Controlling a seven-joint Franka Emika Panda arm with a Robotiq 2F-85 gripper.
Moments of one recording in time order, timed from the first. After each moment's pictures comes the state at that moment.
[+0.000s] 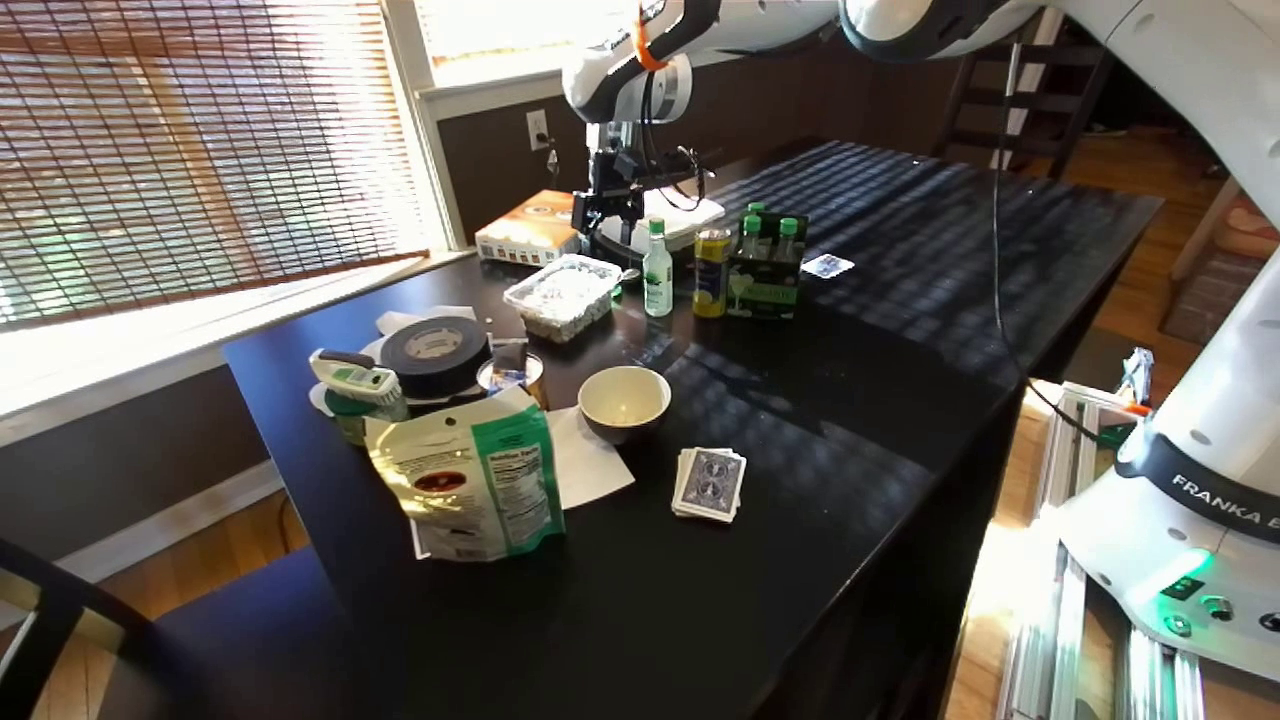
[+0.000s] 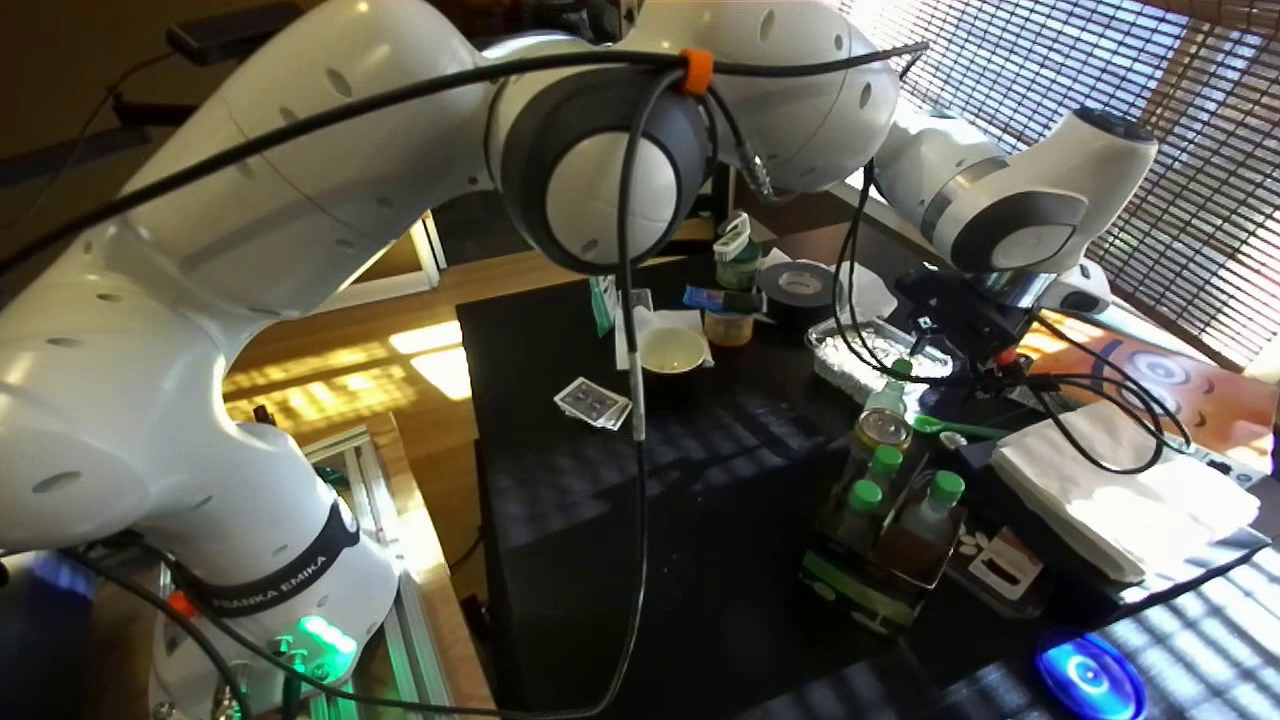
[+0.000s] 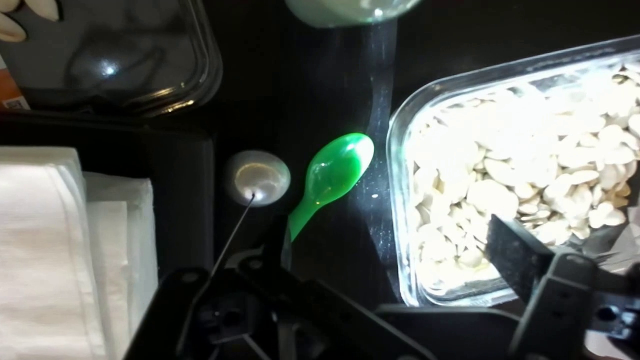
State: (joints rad) arm -0.25 1.01 0.00 -1.05 0.16 2.08 -0.18
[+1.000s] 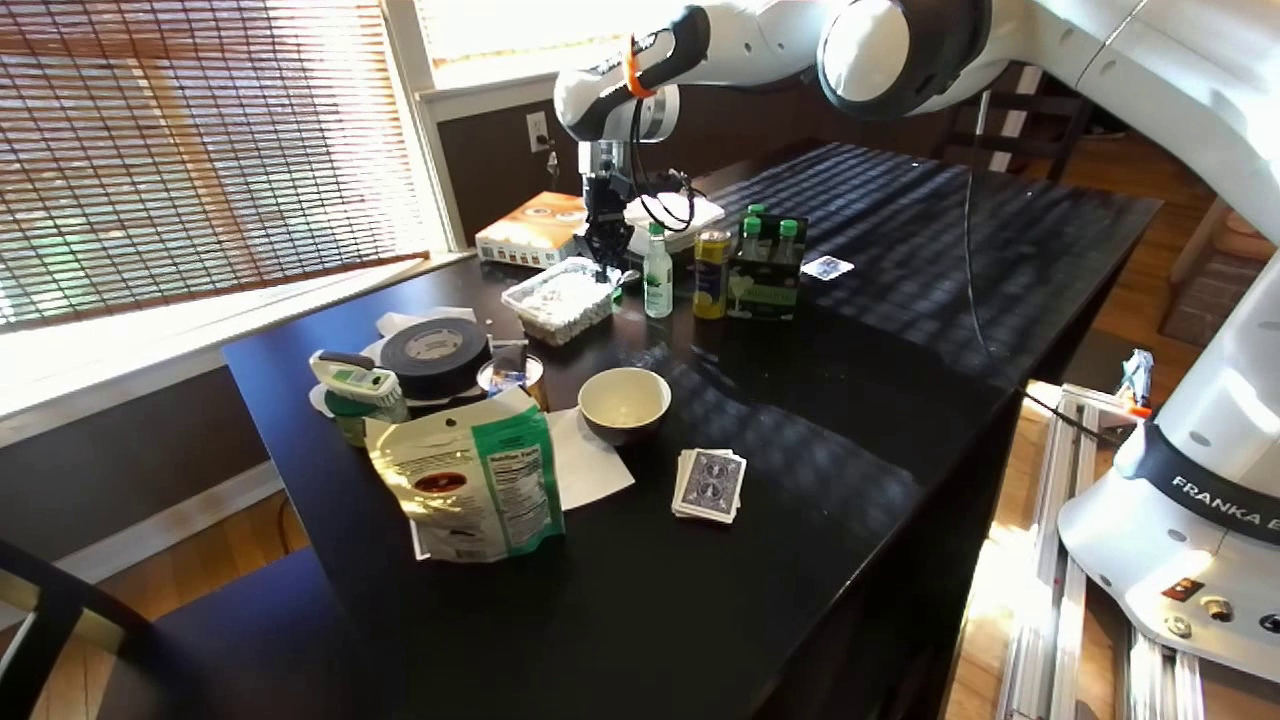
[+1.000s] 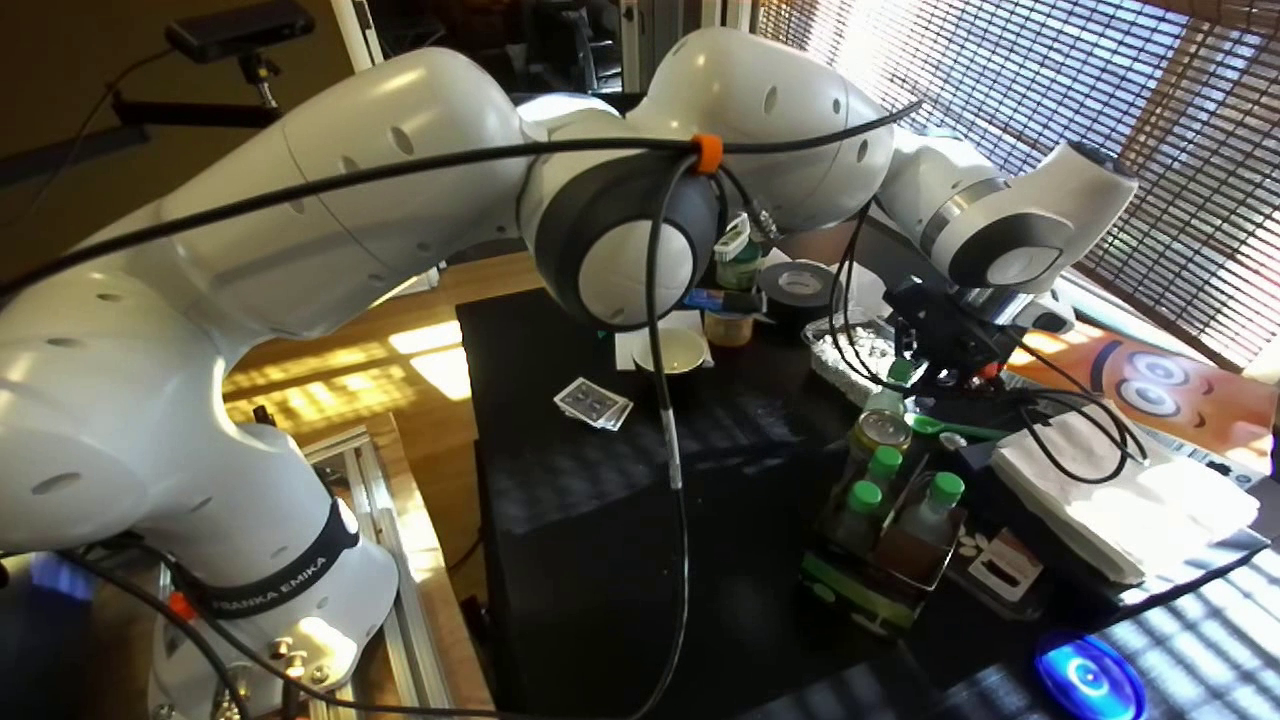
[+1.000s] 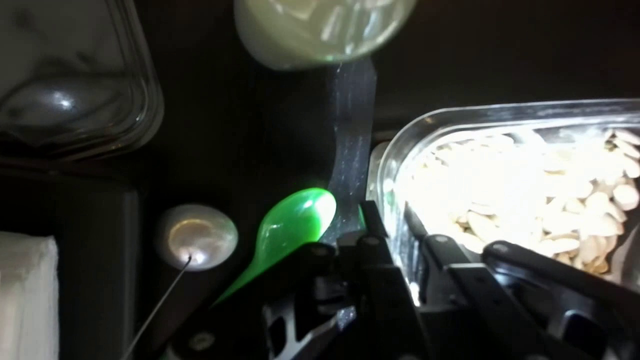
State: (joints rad) arm -0.25 1.14 0.03 -0.86 0.16 1.90 -0.23
